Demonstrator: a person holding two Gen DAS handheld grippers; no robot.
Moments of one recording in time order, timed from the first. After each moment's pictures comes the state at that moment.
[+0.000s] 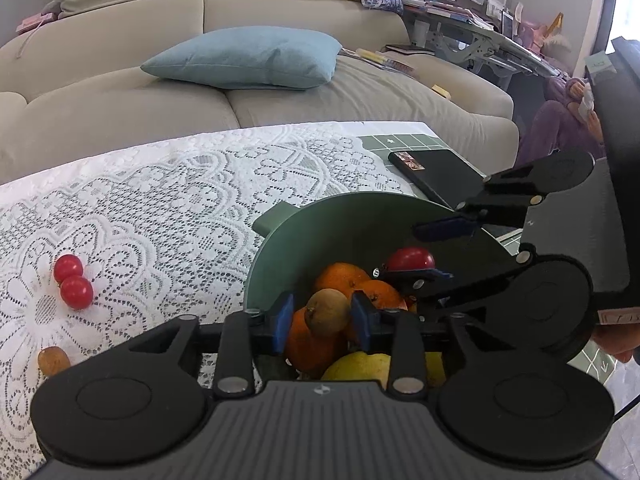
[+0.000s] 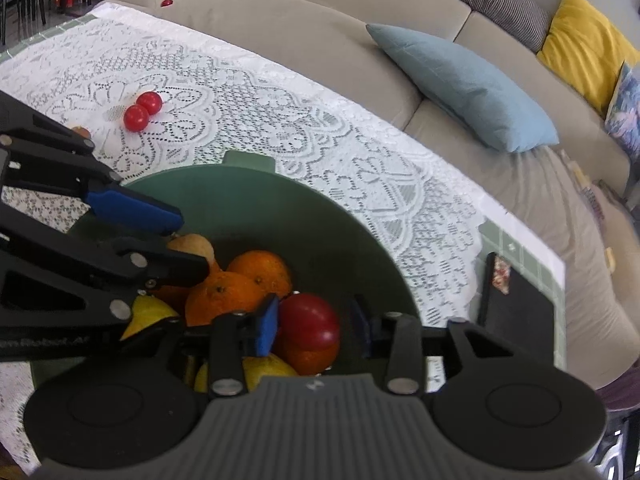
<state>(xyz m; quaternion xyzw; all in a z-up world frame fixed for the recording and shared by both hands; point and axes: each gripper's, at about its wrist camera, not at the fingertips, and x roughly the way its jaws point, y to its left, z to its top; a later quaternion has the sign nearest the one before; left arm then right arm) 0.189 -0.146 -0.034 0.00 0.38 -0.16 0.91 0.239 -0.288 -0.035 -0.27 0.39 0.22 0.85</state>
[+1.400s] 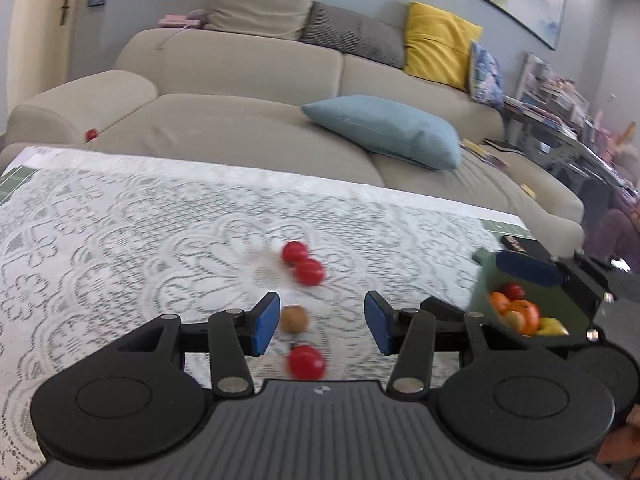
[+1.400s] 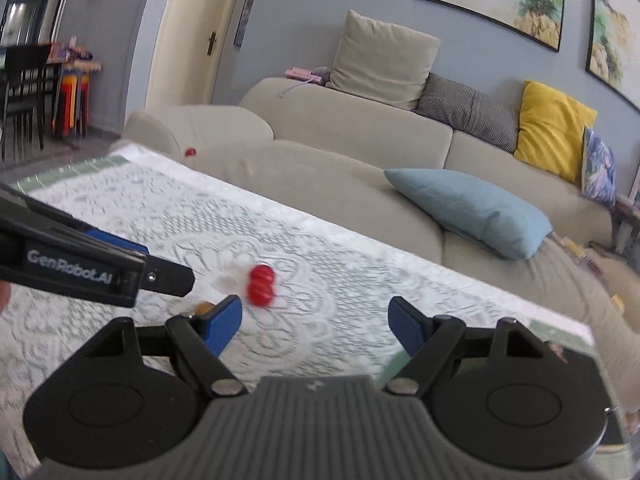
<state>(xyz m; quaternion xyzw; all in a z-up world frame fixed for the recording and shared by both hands) 0.109 0.034 -0.017 -0.10 0.30 -0.03 0.95 0.135 -0.154 -0.020 -0.14 0.21 0.23 0.94</state>
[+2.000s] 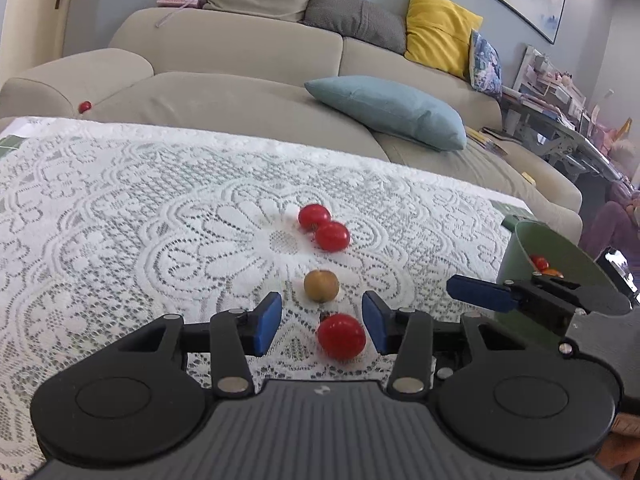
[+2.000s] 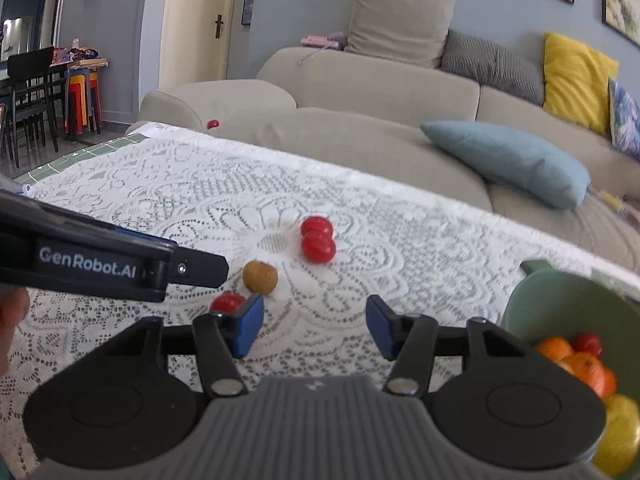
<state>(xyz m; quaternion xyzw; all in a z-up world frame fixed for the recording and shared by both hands) 0.118 0.054 -0.065 -0.10 0.31 -0.06 0.94 0.150 -0.127 -0.072 -0.11 0.27 0.26 0.92</state>
